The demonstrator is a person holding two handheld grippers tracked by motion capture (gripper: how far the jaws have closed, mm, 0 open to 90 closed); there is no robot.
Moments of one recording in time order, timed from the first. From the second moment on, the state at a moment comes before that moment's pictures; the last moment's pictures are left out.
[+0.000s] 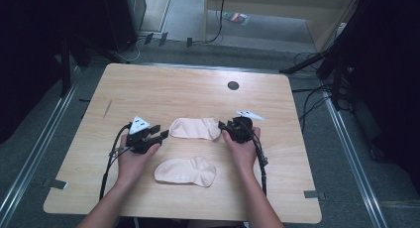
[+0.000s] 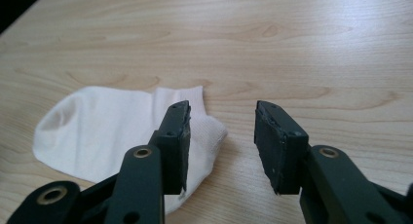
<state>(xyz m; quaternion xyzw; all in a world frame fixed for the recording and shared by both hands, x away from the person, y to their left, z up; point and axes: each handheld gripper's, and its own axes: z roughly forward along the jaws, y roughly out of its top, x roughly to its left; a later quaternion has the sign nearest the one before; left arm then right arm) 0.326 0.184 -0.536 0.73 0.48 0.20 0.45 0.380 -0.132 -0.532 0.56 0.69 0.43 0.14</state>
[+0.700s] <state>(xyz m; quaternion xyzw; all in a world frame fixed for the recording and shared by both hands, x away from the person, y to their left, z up) 0.367 0.159 -0.546 0.78 0.47 0.16 0.38 0.379 -0.115 -0.543 0.55 0.71 0.40 0.14</state>
